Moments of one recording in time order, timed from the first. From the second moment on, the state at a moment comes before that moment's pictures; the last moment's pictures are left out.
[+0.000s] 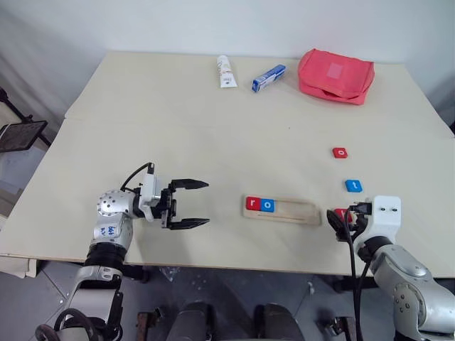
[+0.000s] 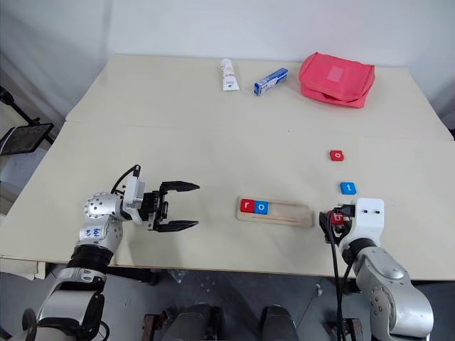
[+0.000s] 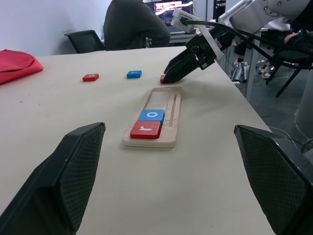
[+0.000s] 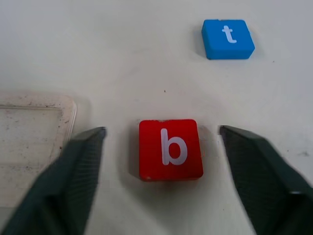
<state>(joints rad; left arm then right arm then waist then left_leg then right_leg) -0.54 0.43 0.04 0.54 -0.44 -0.30 -1.50 0.05 -0.32 -0.38 -0.59 0.39 0.94 0.13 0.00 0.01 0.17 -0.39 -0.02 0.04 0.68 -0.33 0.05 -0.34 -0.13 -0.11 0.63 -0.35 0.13</state>
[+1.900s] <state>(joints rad) -0.55 0.43 0.05 0.57 -0.44 -0.33 -1.50 -0.51 -1.09 0.05 -0.05 0.20 0.56 1.30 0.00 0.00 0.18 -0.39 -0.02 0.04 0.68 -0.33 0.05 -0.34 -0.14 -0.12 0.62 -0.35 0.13</state>
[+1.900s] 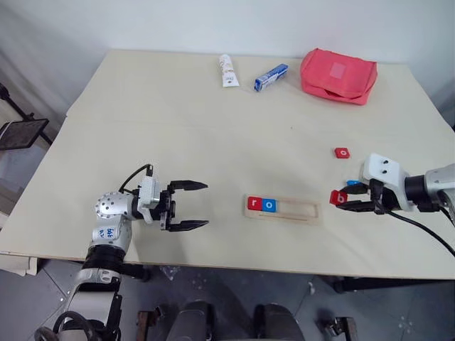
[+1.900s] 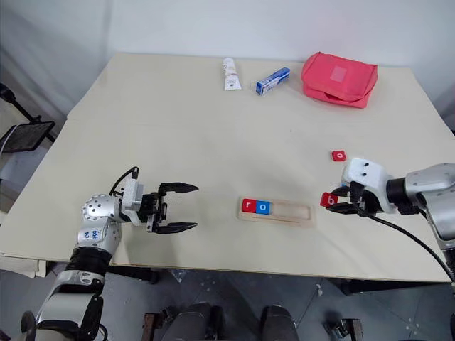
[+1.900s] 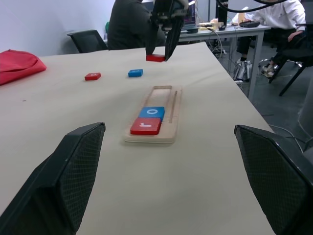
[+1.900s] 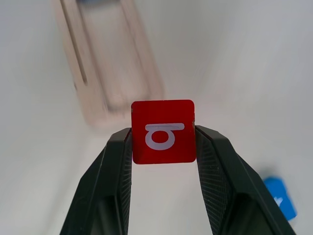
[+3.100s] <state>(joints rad) -0.55 0.44 0.04 0.59 -0.44 -0.34 -1.50 -0.73 -0.87 0.40 -0.06 0.07 0.68 1.27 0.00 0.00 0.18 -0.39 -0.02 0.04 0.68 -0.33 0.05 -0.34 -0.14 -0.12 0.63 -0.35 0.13</state>
